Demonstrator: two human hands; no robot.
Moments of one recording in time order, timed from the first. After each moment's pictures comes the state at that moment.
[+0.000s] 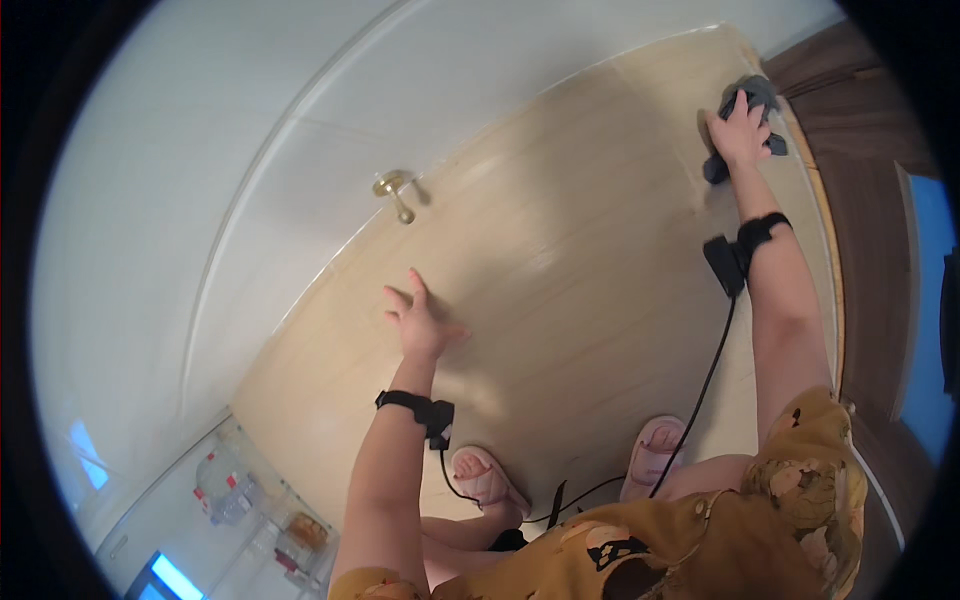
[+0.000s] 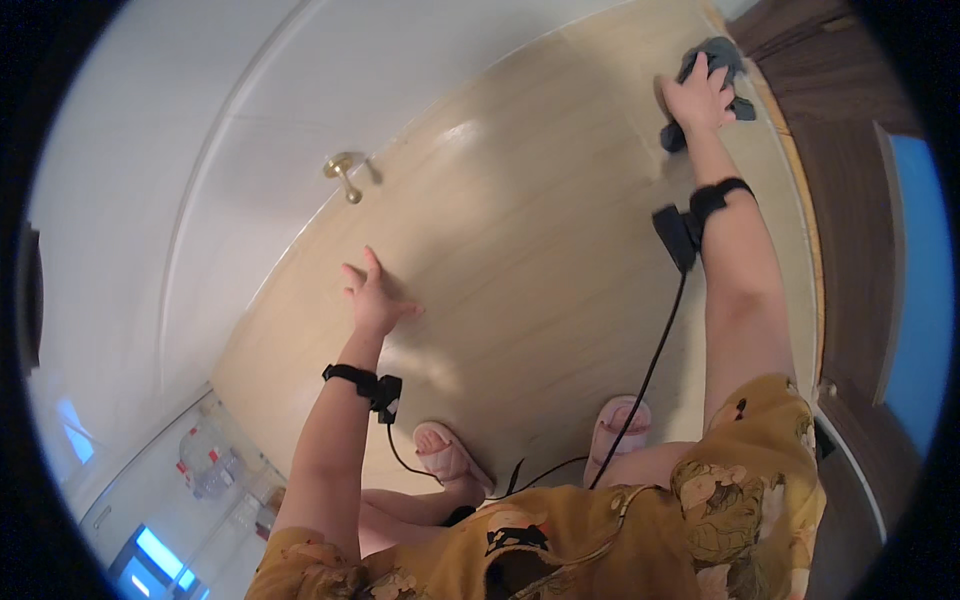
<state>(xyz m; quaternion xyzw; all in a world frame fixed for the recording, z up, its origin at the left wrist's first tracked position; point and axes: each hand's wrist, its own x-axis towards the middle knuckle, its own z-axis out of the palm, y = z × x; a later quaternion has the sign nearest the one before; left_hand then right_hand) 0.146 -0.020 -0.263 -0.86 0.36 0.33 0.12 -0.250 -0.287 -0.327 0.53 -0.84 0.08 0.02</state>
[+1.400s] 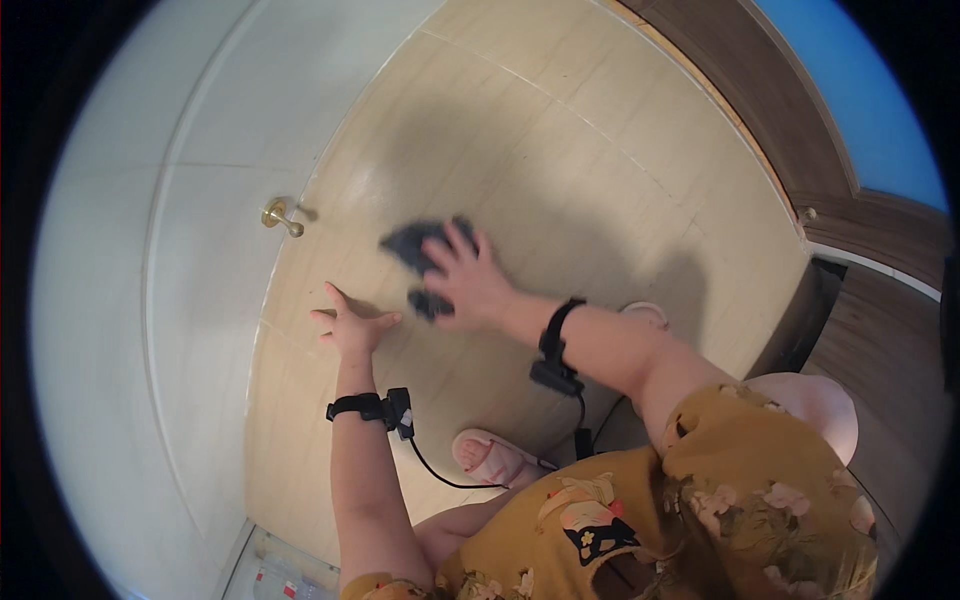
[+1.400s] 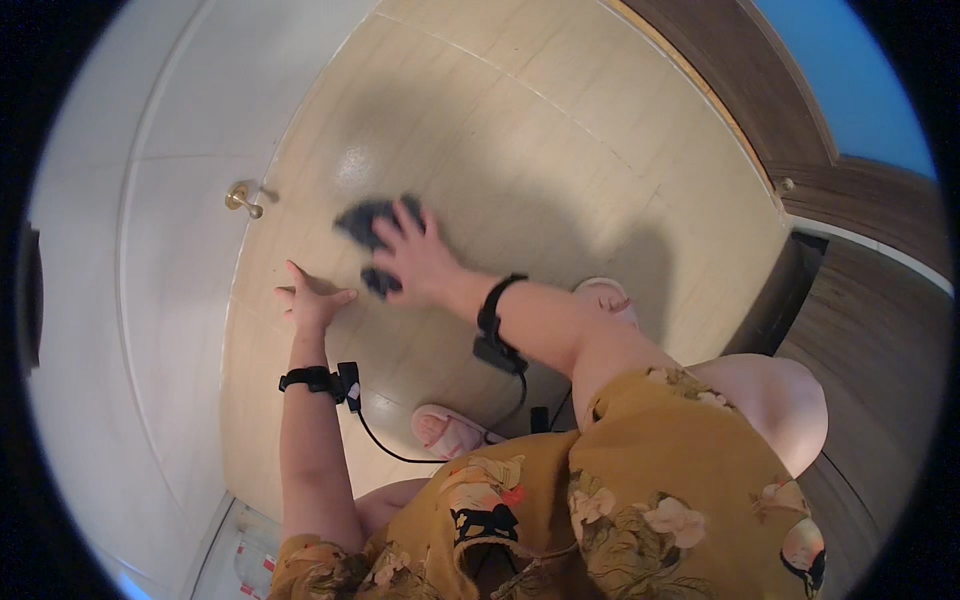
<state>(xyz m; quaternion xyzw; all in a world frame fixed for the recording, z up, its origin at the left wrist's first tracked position) 0.155 -0.014 -0.288 -0.84 0.43 0.30 0.15 -0.055 0.012 -0.291 0.81 -0.52 0.04 -0.26</state>
